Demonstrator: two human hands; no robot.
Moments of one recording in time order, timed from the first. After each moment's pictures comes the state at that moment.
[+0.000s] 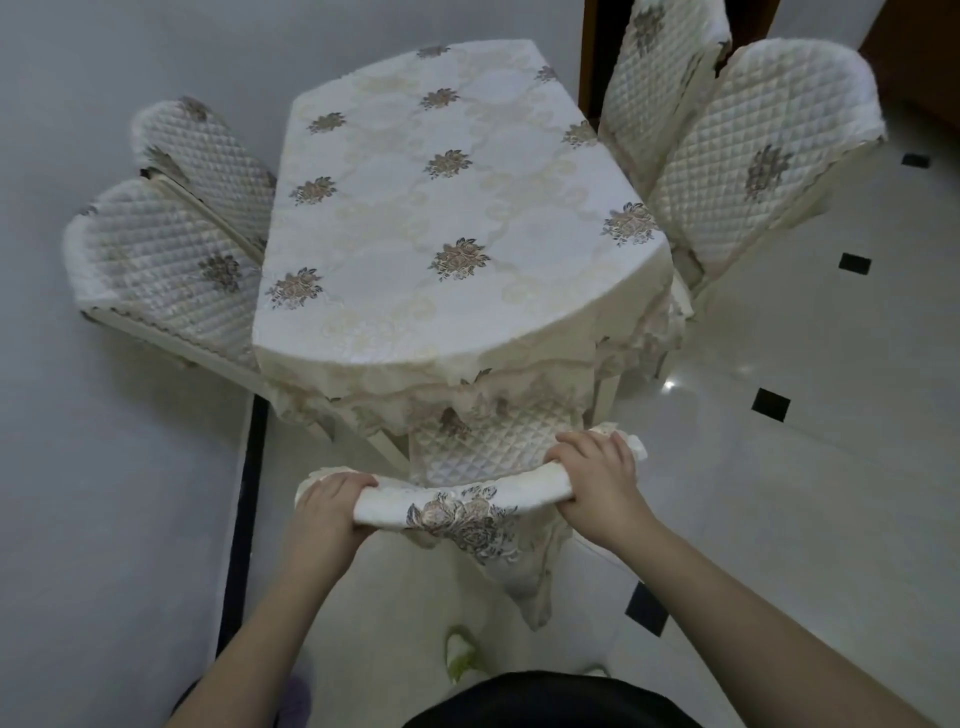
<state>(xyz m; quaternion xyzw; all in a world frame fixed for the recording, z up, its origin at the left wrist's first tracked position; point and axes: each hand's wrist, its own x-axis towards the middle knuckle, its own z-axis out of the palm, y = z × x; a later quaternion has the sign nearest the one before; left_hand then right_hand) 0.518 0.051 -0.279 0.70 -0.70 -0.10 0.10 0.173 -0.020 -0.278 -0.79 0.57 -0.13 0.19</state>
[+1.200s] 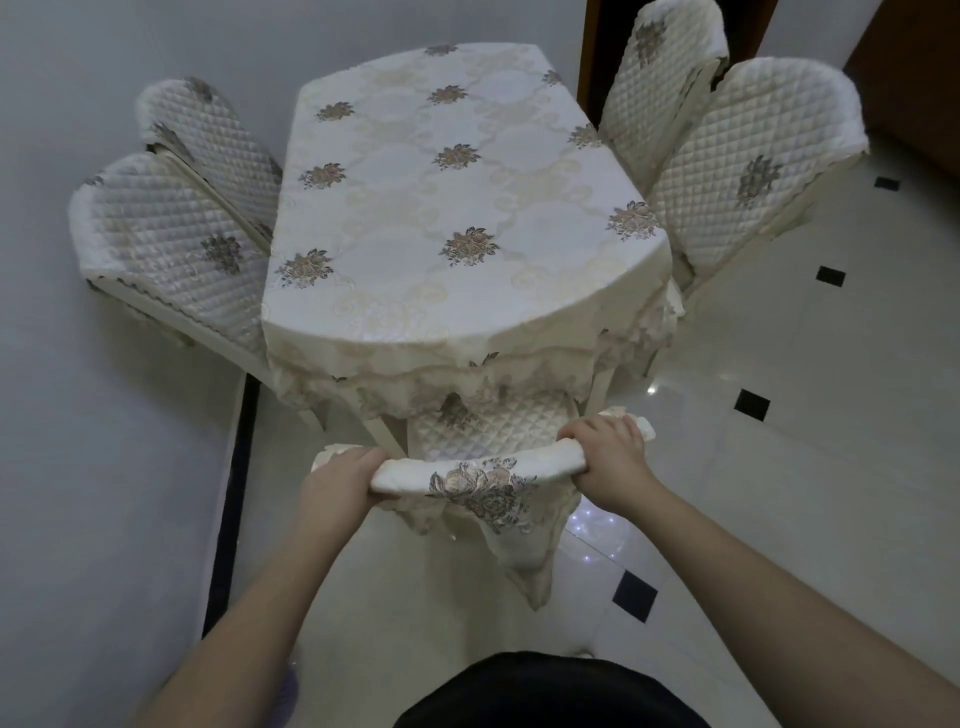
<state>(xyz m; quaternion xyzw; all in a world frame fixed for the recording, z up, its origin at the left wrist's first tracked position) 0.520 0.059 -0.266 0.71 -0.70 -0.06 0.06 0.182 -0.011 -0.272 -0.77 0.59 -0.06 0.21</state>
